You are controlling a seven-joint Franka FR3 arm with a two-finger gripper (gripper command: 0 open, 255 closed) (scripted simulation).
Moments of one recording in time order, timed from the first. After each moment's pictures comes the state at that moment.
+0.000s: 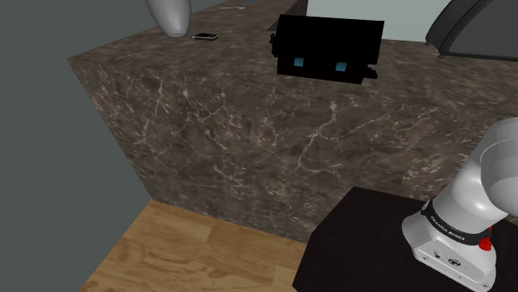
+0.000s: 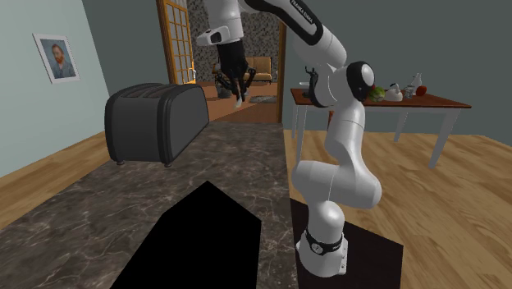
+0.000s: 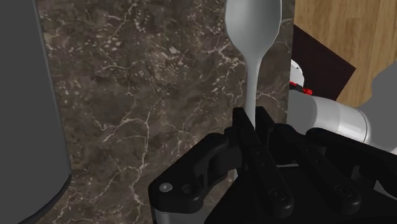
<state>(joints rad) 0.14 -0.87 -0.63 -1.73 -0.64 0.85 -1.21</state>
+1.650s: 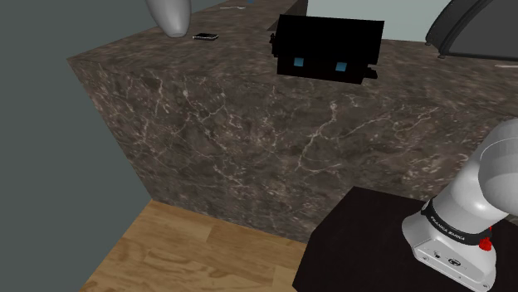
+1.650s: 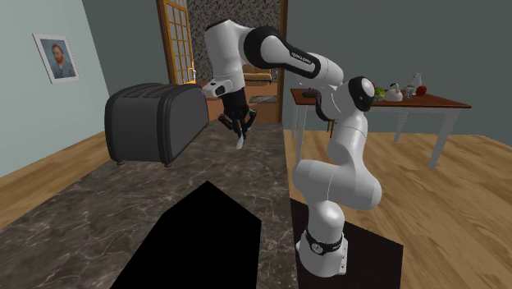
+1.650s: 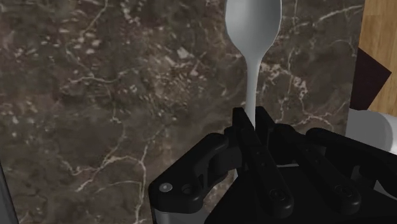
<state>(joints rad) 0.07 -1.10 -0.70 -2.18 -0.71 1.06 -1.10</state>
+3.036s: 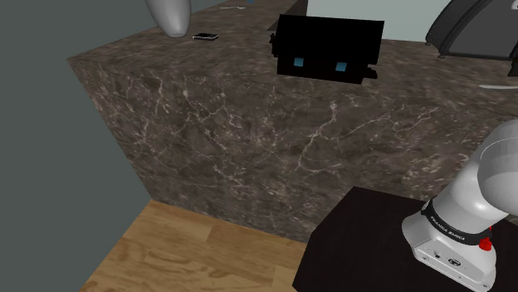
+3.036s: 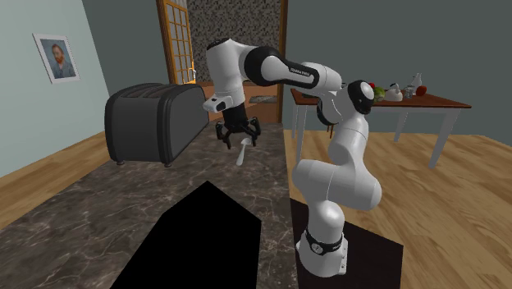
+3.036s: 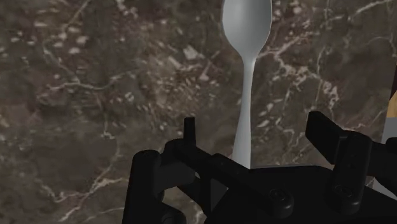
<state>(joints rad) 0.05 -1.16 -0.75 -2.30 -0.75 1.13 -1.08</state>
